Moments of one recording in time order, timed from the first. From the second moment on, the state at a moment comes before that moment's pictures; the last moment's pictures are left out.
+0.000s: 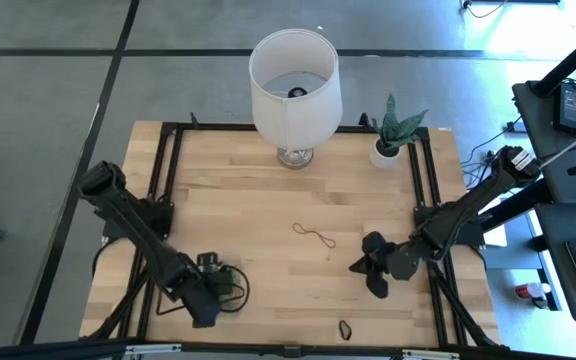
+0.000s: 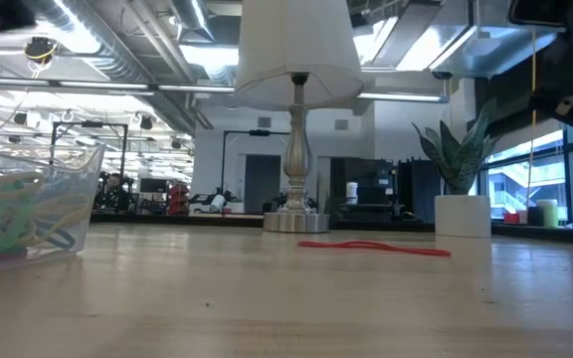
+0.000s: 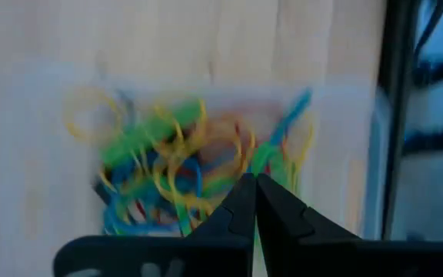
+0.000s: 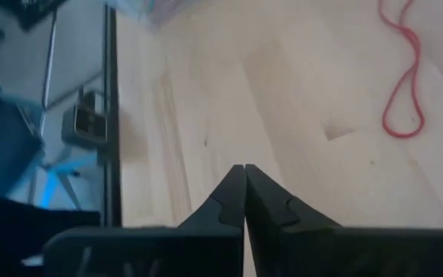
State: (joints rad) left arm -0.79 1.59 1.19 -0.85 -0.20 -0.91; right arm 0.69 1.20 0.62 -0.15 0.36 0.97
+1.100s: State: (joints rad) left arm -0.70 1.59 1.27 -0.83 -0.28 -0.75; right arm 0.58 1.20 0.62 -0.14 0.37 0.97
